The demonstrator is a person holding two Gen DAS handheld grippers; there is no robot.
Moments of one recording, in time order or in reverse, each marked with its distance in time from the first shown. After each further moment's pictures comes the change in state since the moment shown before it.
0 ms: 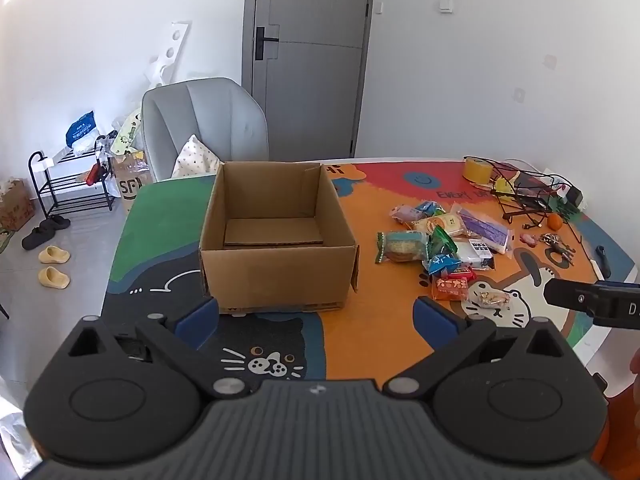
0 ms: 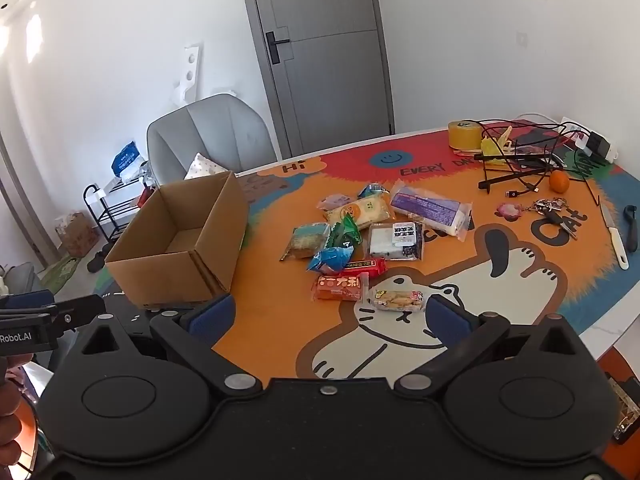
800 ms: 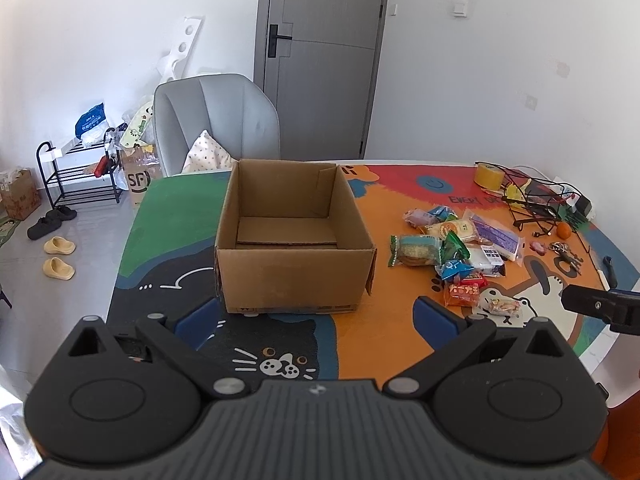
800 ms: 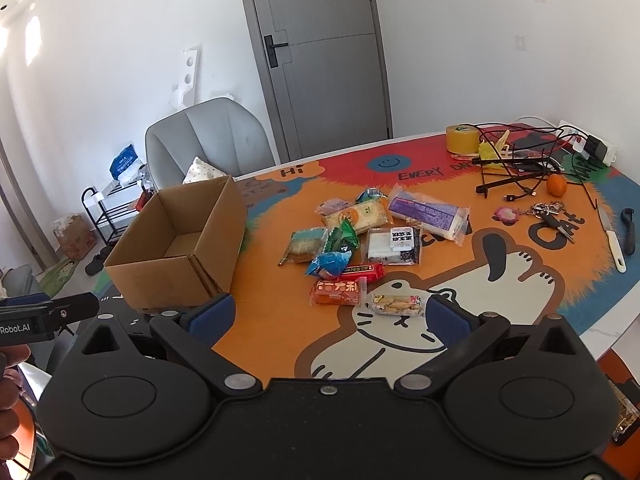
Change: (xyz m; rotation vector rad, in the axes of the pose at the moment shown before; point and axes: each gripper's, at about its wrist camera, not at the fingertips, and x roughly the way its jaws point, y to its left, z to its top) left arm 0.003 0.014 0.000 -0.035 0.003 0.014; right arm -0.002 0.000 0.002 0.002 -0.007 -0.010
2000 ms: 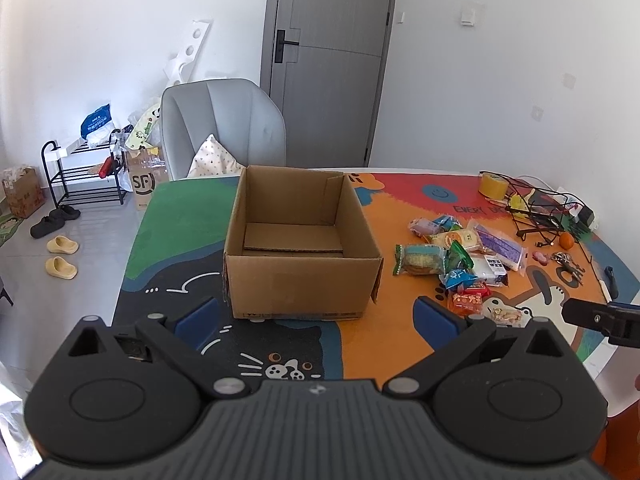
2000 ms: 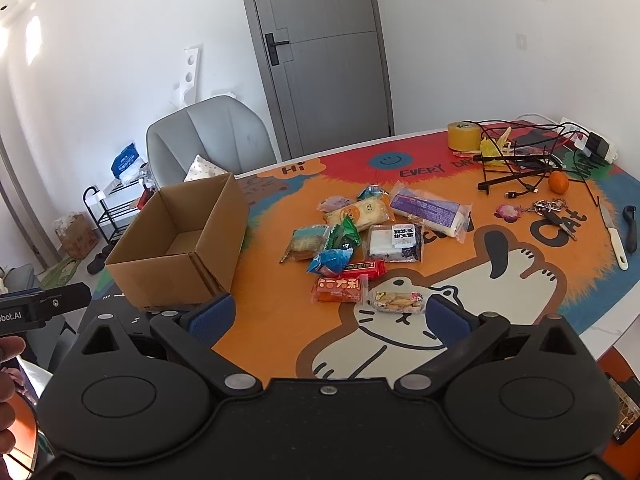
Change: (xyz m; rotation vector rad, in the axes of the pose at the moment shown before) left arm -0.005 0.005 0.001 -0.022 -0.019 0.011; right arm 0.001 -0.001 -0.001 0.003 0.009 0.003
